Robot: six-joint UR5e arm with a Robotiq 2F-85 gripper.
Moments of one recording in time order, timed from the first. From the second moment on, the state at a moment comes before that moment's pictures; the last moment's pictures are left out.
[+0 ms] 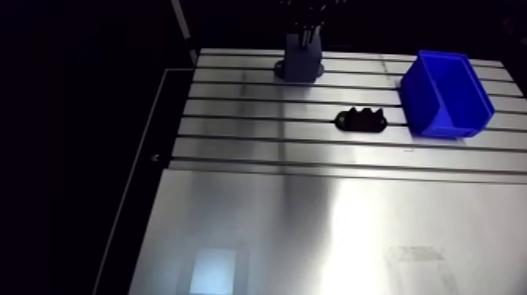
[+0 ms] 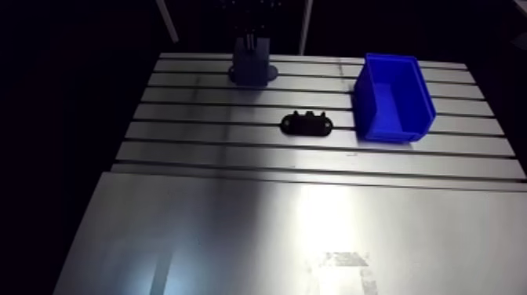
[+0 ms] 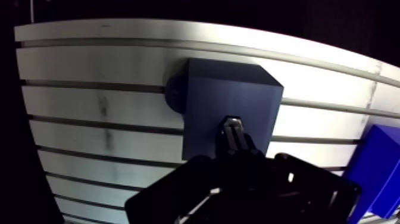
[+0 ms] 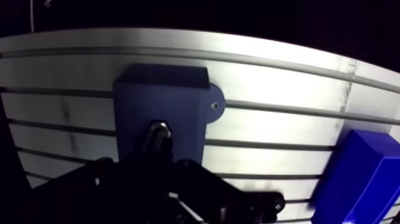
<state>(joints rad) 0.02 -0.97 1.43 -1.95 -1.57 -1.64</state>
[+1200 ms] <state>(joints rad) 0.03 -0.97 1.43 -1.96 -1.58 -1.65</state>
